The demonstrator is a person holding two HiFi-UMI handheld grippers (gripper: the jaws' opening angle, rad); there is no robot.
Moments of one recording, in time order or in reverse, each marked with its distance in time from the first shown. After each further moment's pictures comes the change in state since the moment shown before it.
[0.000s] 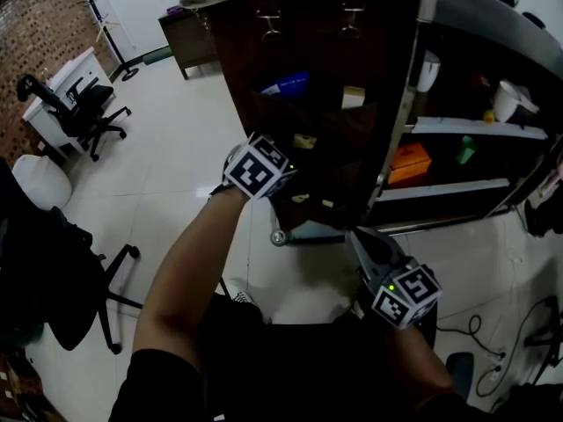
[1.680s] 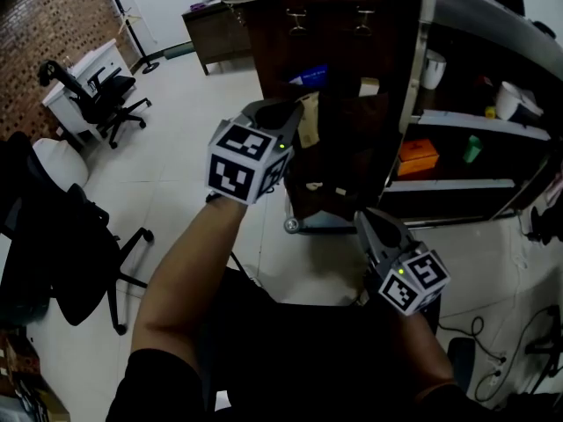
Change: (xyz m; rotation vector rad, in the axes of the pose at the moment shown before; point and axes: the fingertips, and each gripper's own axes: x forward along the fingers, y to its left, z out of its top) left arm -0.158 -0.003 0.095 -0.179 -0.315 0.285; right arm -0.020 0.037 0.030 -0.039 -0.079 0.044
